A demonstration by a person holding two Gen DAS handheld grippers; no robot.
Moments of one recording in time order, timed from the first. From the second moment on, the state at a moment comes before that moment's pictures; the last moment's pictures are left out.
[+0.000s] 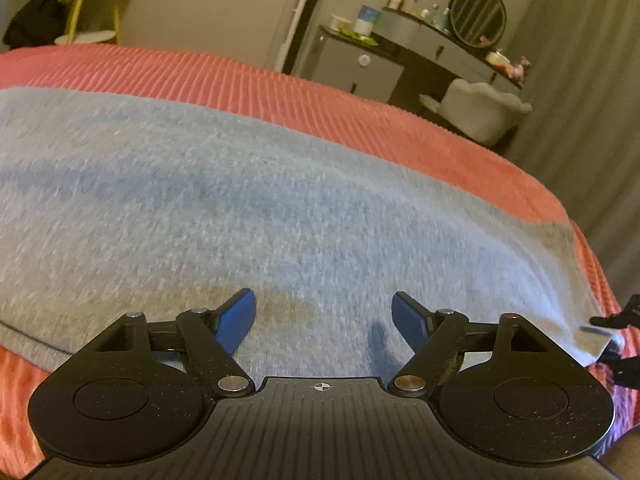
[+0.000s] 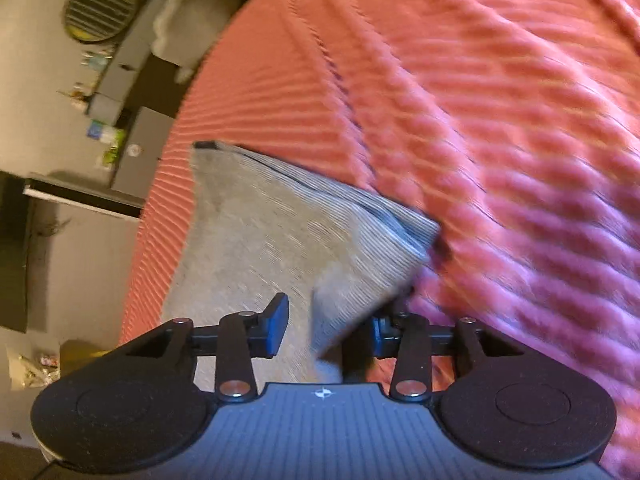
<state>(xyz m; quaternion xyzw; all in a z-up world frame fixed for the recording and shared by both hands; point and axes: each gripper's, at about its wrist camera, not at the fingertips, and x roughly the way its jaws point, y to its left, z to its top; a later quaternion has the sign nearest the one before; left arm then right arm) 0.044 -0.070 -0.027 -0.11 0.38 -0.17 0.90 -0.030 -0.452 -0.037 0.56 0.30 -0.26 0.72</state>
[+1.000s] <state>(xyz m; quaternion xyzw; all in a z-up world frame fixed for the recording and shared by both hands) 0.046 -0.069 -0.029 -0.11 0.38 -0.18 0.90 -0.047 -0.452 -0.023 0.50 0.27 -0.27 0.78</state>
